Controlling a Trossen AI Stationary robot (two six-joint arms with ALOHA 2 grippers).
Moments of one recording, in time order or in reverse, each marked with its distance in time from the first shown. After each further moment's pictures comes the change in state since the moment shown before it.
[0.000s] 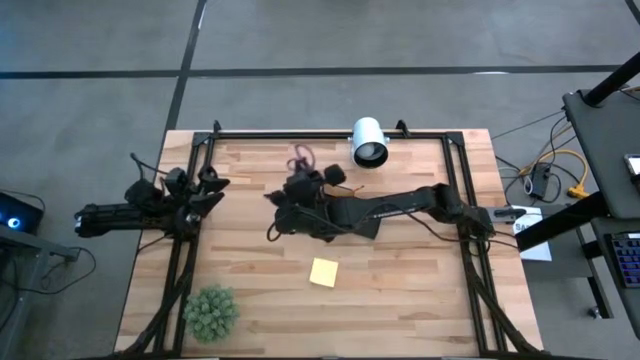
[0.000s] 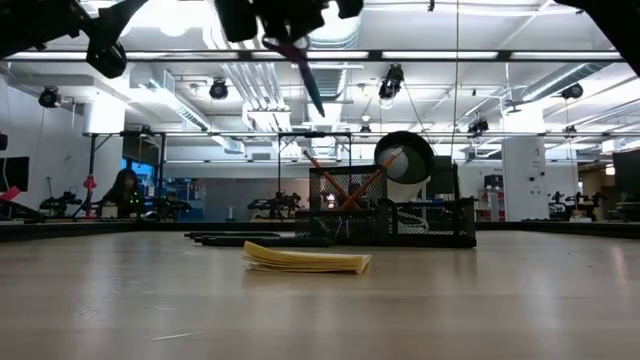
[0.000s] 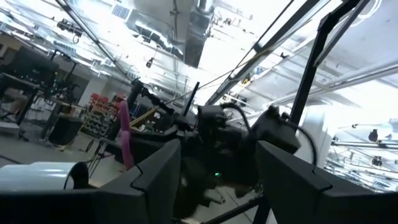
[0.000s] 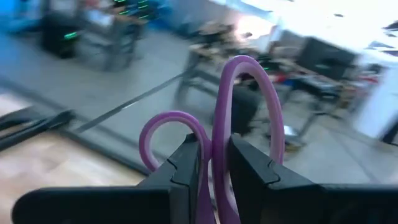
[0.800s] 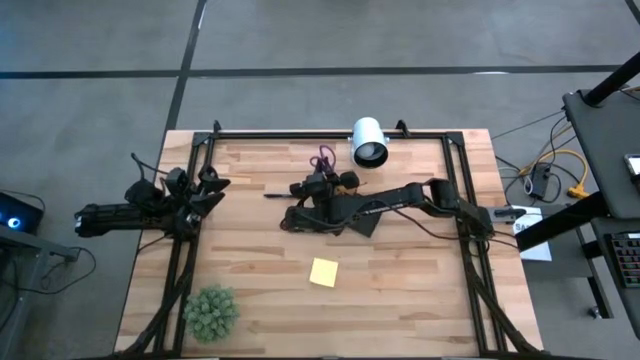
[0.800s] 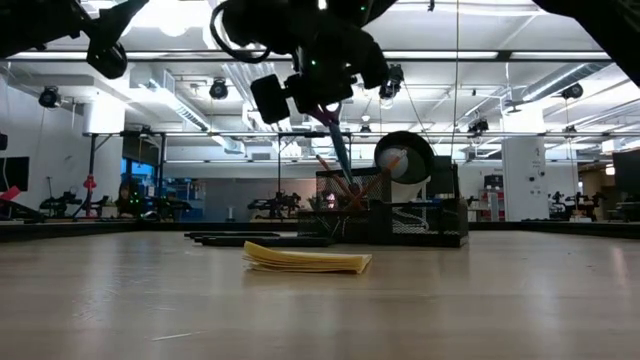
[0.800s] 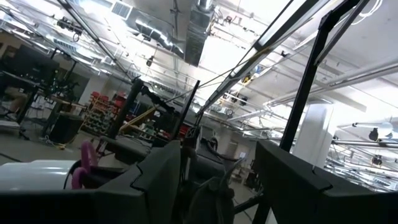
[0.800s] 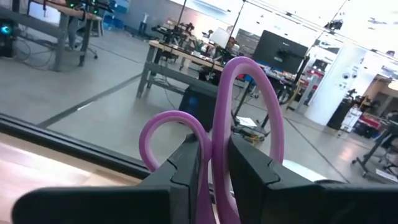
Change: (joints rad) left arm 0.000 0.003 -0.001 -0.002 0.000 -0.001; right arm -0.081 0.007 -0.287 -0.143 0.131 0.444
